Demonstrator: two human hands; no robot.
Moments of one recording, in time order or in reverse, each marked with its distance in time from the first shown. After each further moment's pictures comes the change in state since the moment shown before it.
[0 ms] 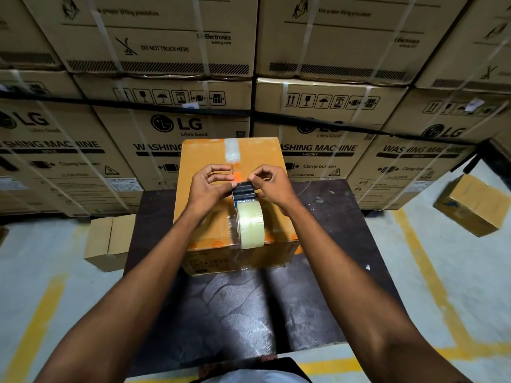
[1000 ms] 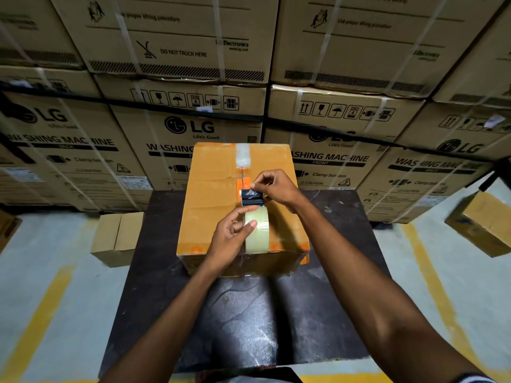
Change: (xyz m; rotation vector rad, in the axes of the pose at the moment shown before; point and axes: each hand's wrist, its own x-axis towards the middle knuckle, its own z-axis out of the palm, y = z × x) left_hand -0.088 -0.022 0.029 -0.196 -0.157 -0.022; right_hand 0.026 -0.006 -0.002 -0.084 -0.269 0.013
